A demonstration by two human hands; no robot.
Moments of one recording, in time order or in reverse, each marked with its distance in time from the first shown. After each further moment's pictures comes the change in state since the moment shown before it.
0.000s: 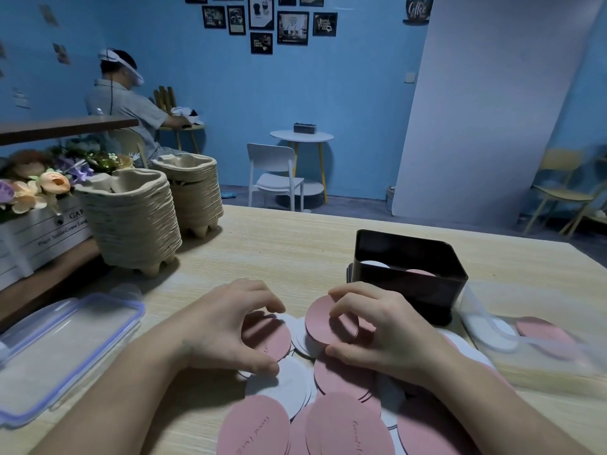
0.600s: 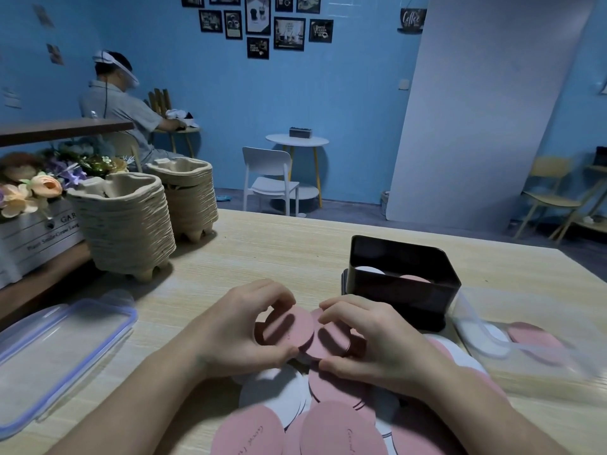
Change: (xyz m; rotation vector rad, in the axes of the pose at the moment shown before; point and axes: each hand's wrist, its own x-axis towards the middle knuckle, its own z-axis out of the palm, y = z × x) left_hand 0.012 0.020 0.013 -0.131 0.223 0.114; right_hand -0.001 -0.003 0.003 0.025 -0.056 0.004
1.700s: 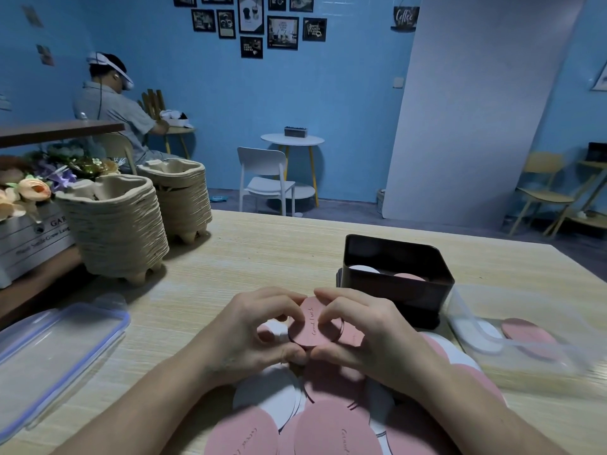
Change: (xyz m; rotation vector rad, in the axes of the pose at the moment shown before) left_hand 0.004 0.002 0.022 -0.187 0.127 0.156; right_hand 0.002 -0.001 0.001 0.114 0.197 -0.127
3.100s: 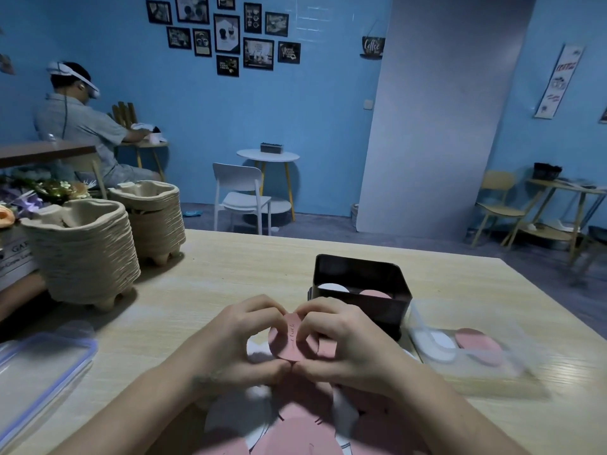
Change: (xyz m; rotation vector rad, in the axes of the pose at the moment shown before) left_hand 0.024 0.013 -0.002 0.065 -0.096 0.066; right_hand 0.009 -0.005 -0.025 -0.125 -0.162 0.058
